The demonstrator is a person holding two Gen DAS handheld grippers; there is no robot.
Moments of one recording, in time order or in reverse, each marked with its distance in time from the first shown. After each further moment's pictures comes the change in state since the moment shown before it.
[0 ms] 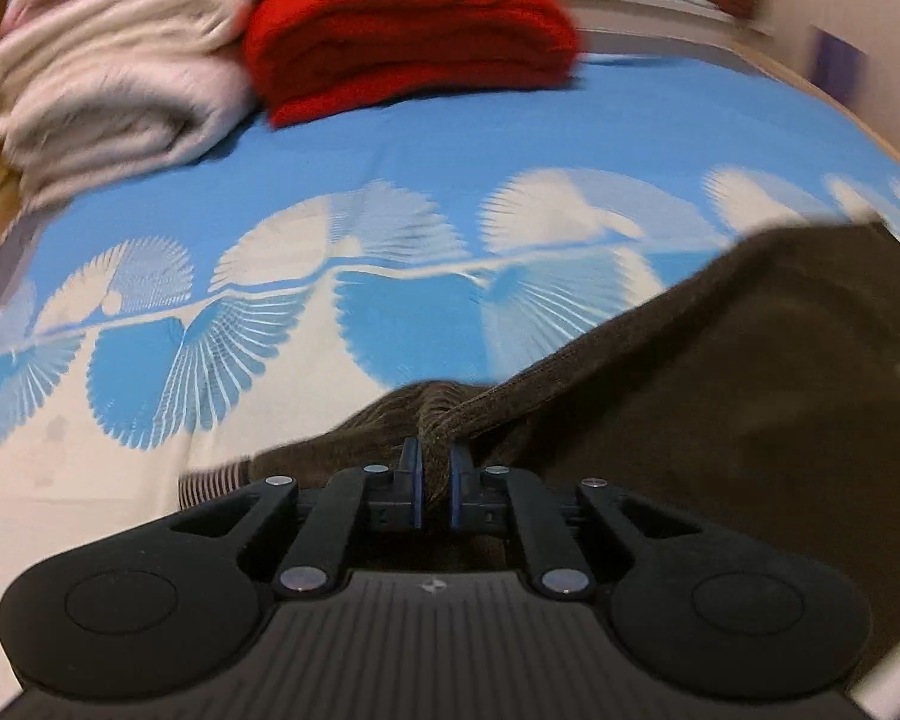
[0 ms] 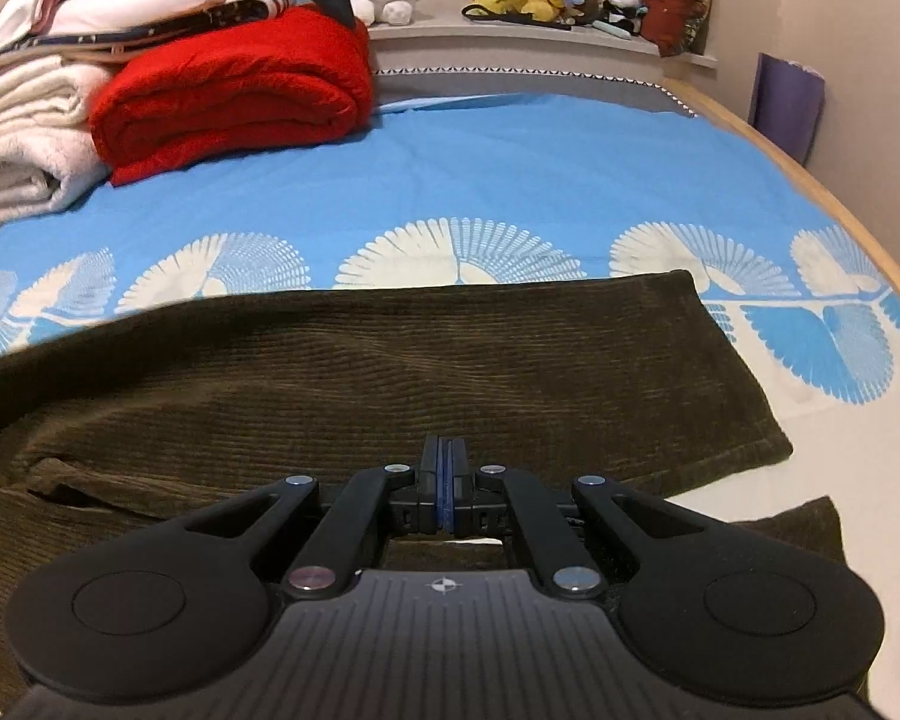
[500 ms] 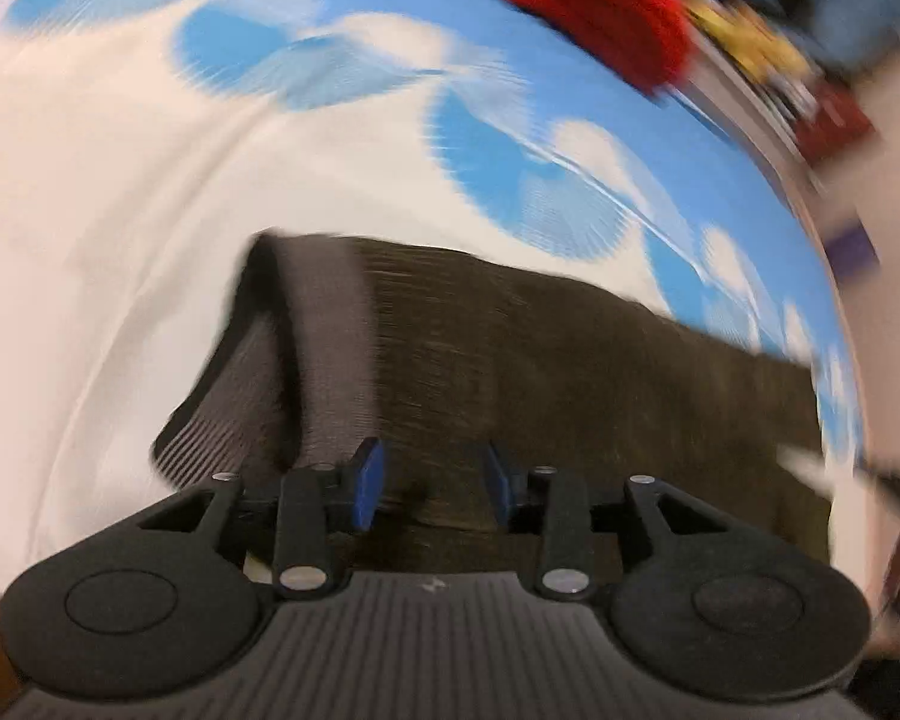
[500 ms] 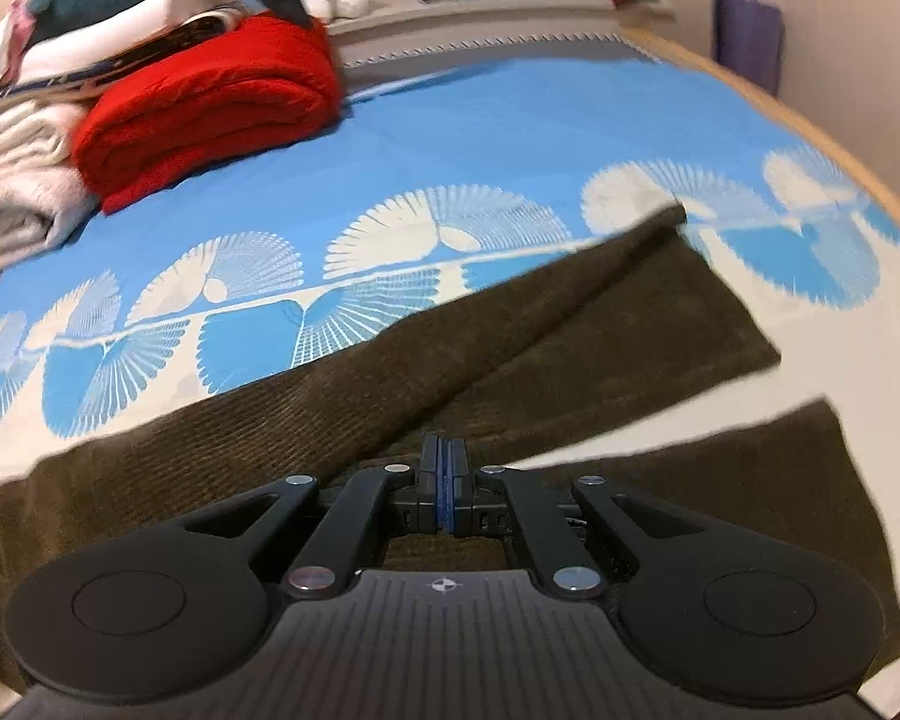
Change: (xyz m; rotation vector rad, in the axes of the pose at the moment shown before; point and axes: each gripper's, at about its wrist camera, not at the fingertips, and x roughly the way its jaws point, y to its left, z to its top) left arm -0.030 0.083 -0.131 -0.666 0.211 -0.231; right arm -0.021 -0.023 -0.026 0.163 0.051 0.026
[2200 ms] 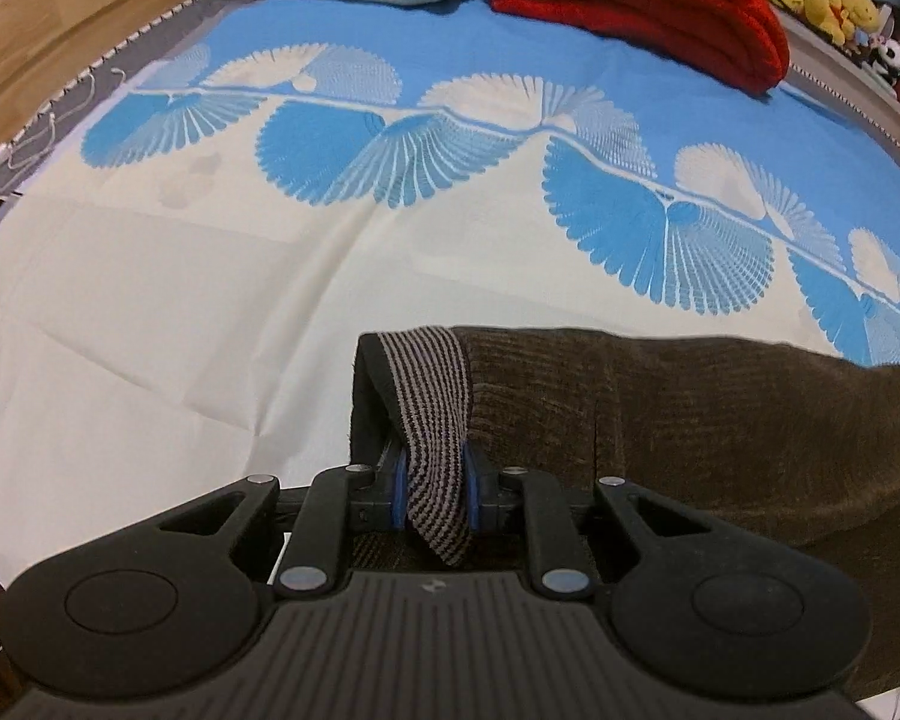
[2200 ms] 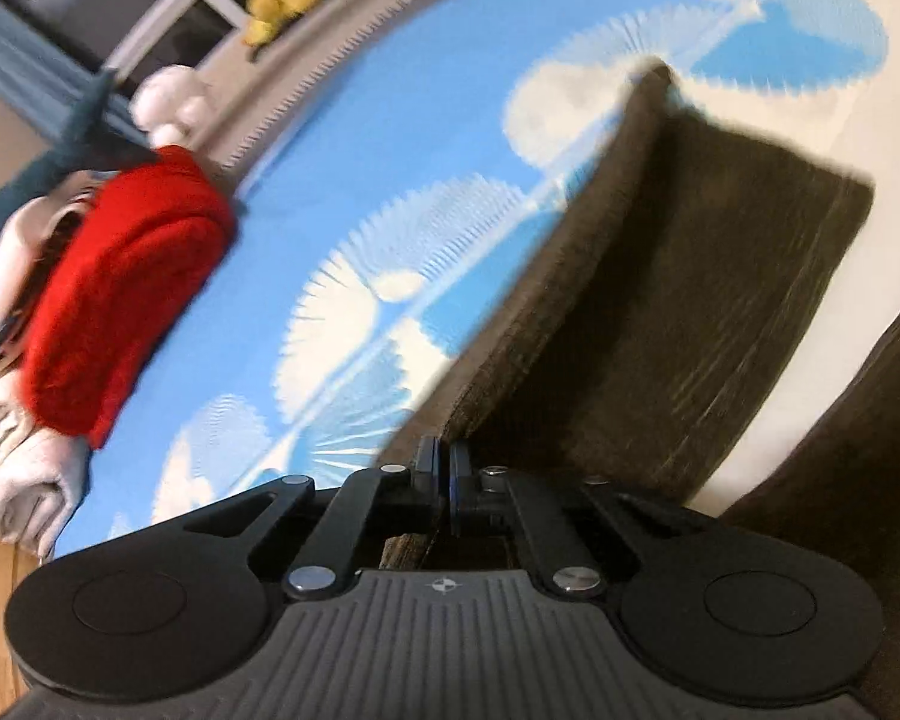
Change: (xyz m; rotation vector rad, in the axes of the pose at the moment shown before) left arm 0.024 -0.024 0.037 0.176 -0.142 0.354; right arm 0.118 -0.054 0.033 0.532 -0.039 0.124
